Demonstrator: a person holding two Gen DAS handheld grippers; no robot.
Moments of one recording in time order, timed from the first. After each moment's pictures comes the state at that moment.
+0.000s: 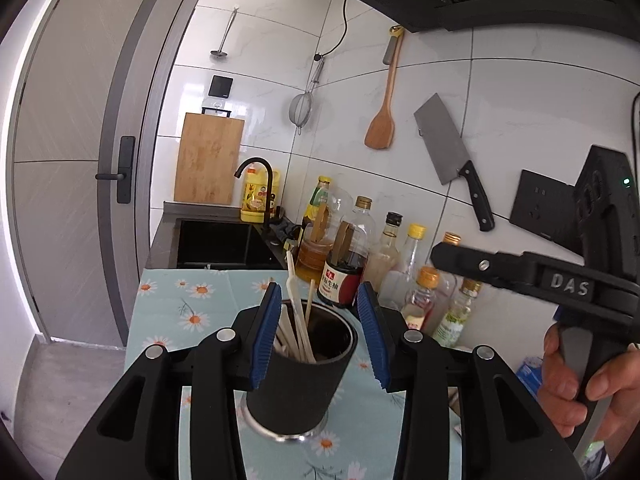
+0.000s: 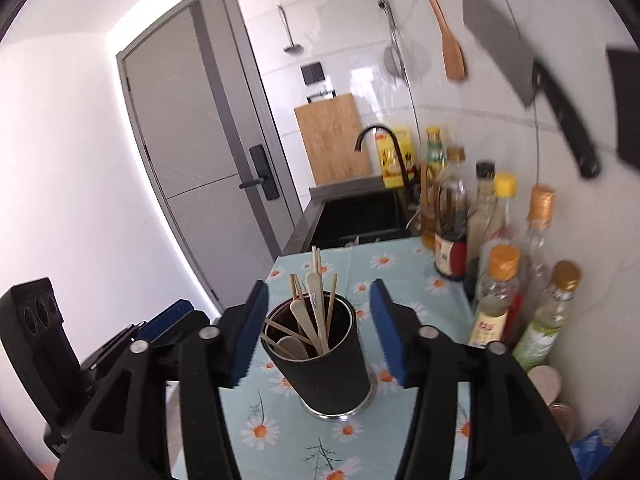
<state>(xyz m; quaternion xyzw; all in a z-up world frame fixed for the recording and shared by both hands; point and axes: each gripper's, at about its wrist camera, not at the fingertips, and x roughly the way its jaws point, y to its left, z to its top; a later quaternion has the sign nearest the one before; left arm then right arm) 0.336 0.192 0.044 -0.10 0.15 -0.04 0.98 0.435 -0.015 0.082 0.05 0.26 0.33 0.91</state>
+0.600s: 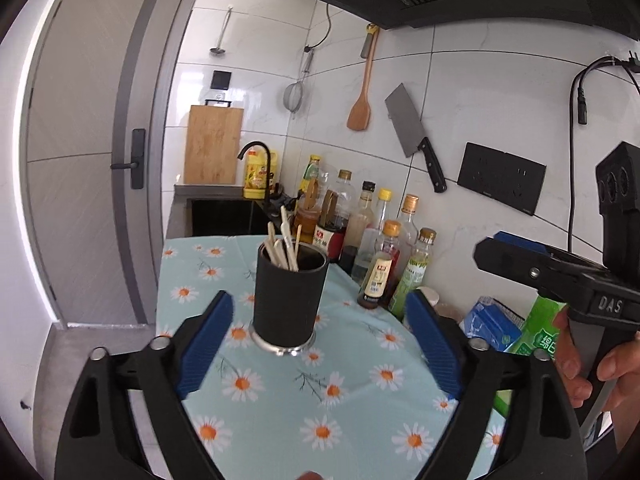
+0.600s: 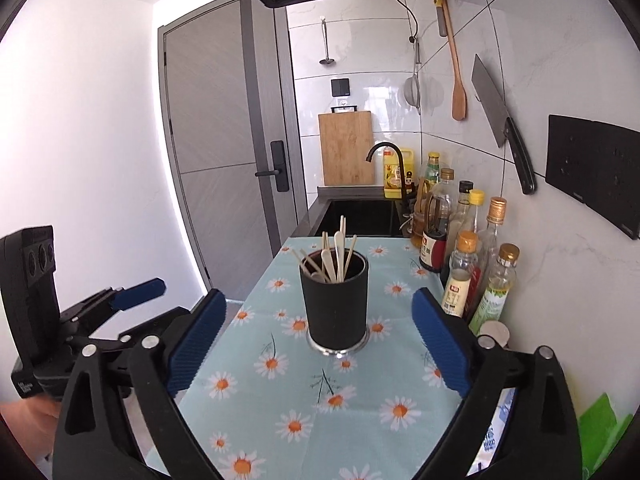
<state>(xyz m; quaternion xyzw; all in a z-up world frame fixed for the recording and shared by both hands) 0.203 0.166 0.054 -0.08 0.19 -0.03 0.98 0.293 -0.052 0.095 -0.02 0.23 0.33 0.92</state>
